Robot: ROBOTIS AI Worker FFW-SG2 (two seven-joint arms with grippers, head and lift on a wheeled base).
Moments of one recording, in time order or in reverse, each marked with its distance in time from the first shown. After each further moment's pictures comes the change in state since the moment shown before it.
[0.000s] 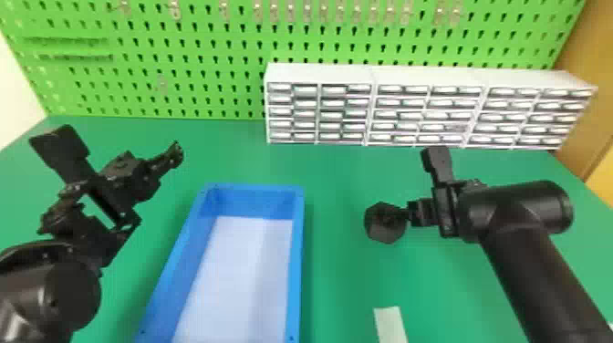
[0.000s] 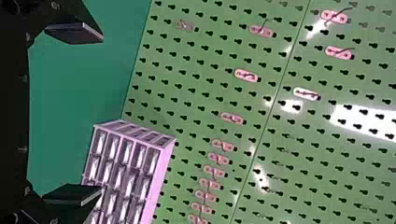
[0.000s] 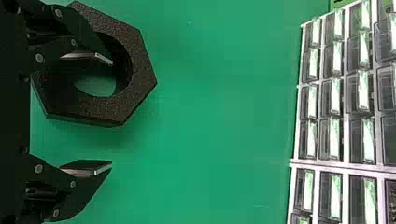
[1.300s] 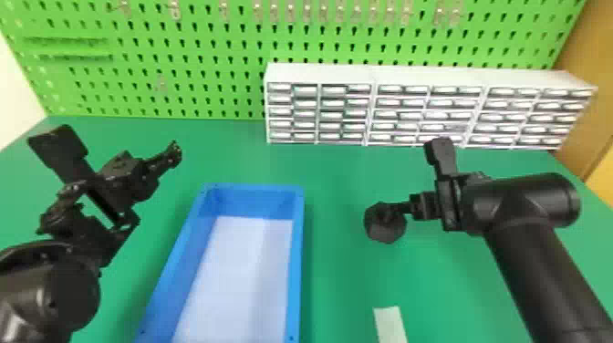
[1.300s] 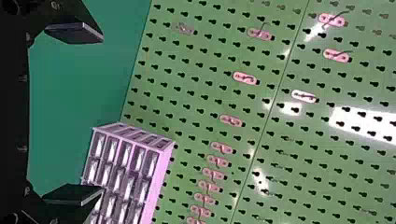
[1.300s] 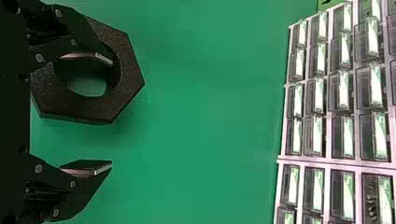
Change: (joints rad) left arm 0.003 0.000 0.002 -0.006 -0.002 0.000 0.012; right arm 0.001 -0.003 -0.006 -0.058 -0.005 0.042 0.000
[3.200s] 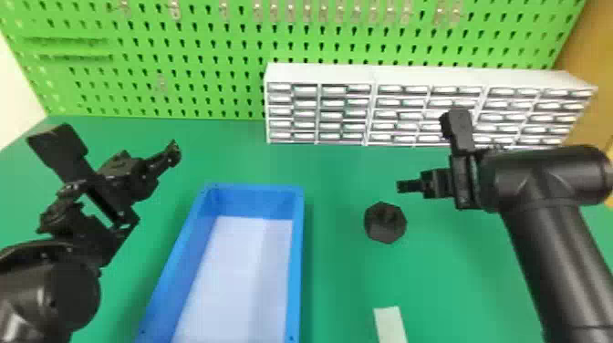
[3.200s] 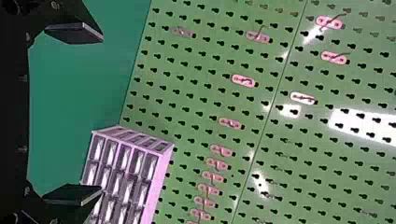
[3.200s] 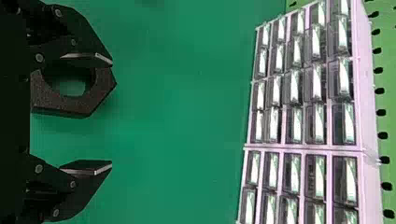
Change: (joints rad) left arm -0.001 0.000 -0.002 -0.003 -0.007 0.000 0.012; right arm 0.005 -0.014 -0.016 -0.208 -0.008 0.160 0.000
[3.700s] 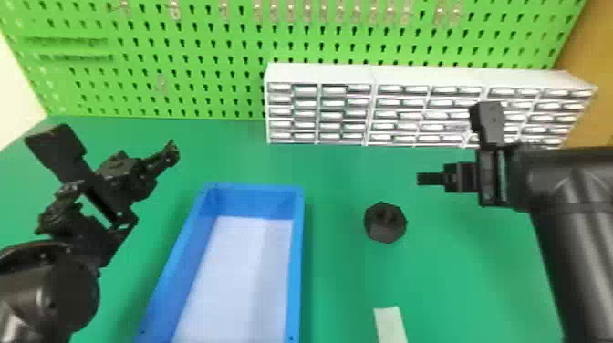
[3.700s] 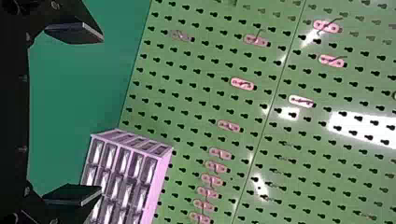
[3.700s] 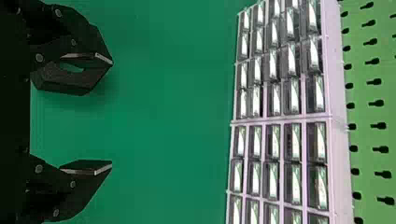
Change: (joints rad) left arm 0.005 0.000 0.001 -0.009 -0.004 -0.001 0.014; right arm 0.042 -0.024 -0.063 -0.131 -0.004 0.056 0.000
